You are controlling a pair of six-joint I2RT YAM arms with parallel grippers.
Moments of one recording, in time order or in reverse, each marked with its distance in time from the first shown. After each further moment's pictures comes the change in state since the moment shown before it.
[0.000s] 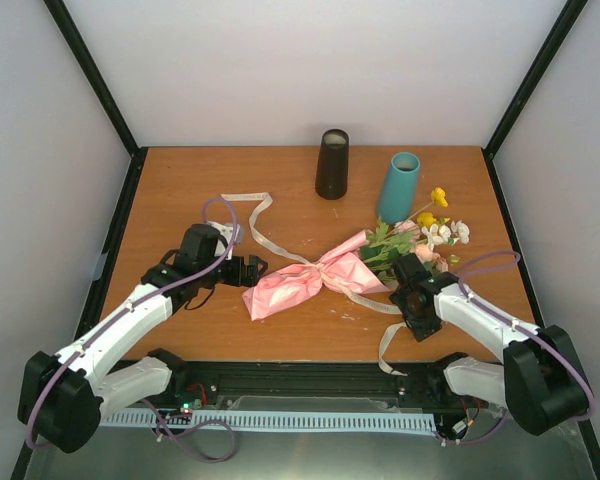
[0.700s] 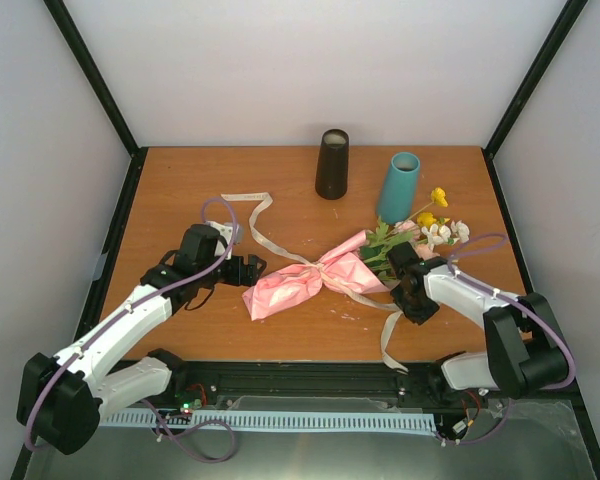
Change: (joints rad) left arm -0.006 -0.010 0.000 0.002 -0.030 0.000; right arm -0.035 0.192 0.103 0.002 0.035 -0.157
